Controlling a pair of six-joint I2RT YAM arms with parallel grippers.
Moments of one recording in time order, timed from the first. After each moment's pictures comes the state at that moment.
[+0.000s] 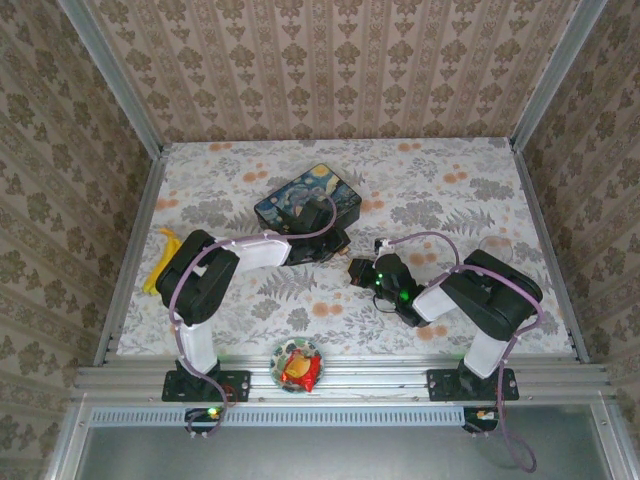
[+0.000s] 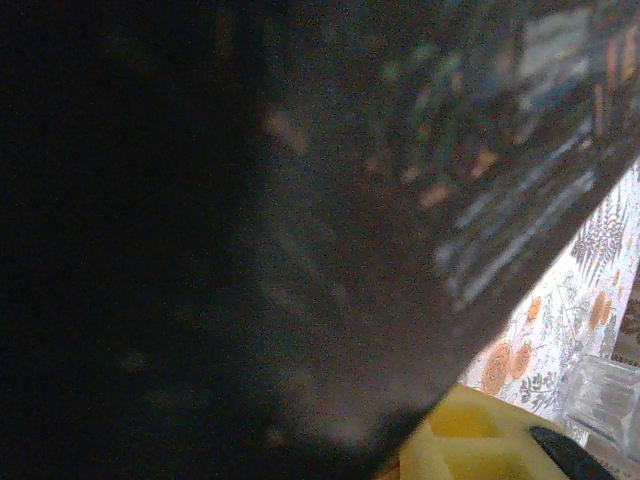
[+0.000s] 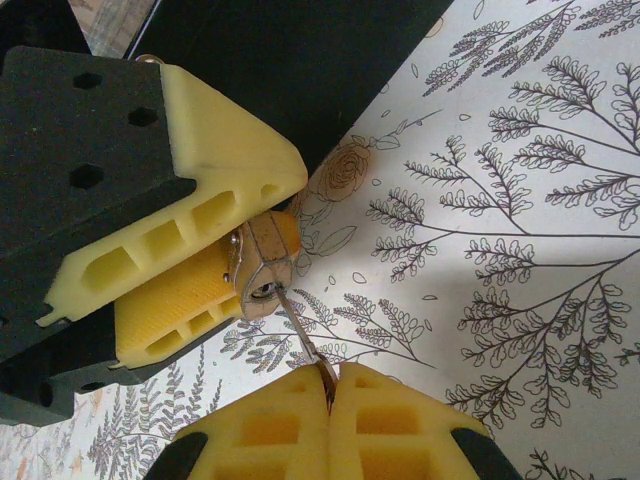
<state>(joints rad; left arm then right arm) -0.75 1.87 1.09 -0.02 0.20 -1.17 0.68 1.73 0.41 0.88 0.08 0.89</state>
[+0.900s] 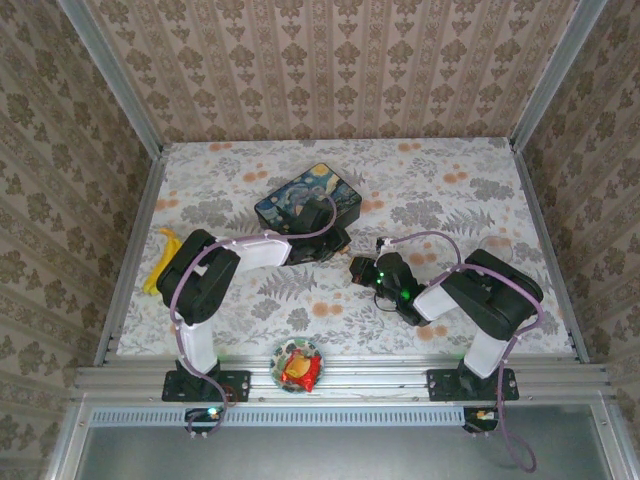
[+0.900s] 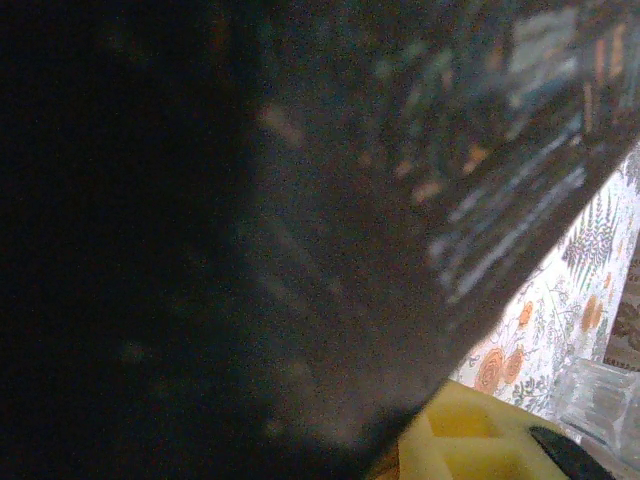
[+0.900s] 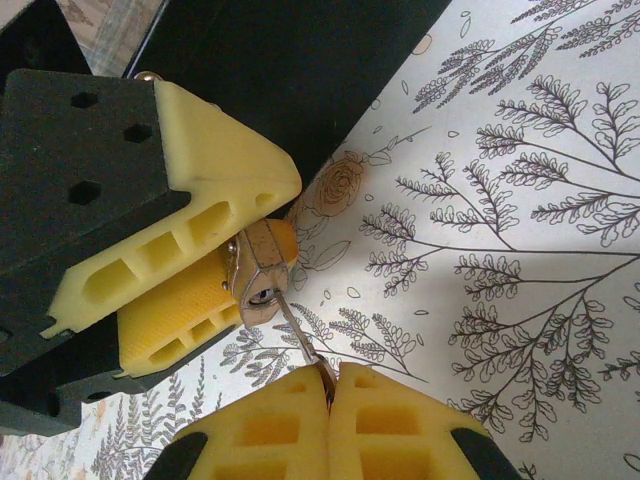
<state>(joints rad) -0.75 1.88 1.09 0.00 0.21 -1.17 0.66 1.73 0.41 0.89 0.07 0.91</state>
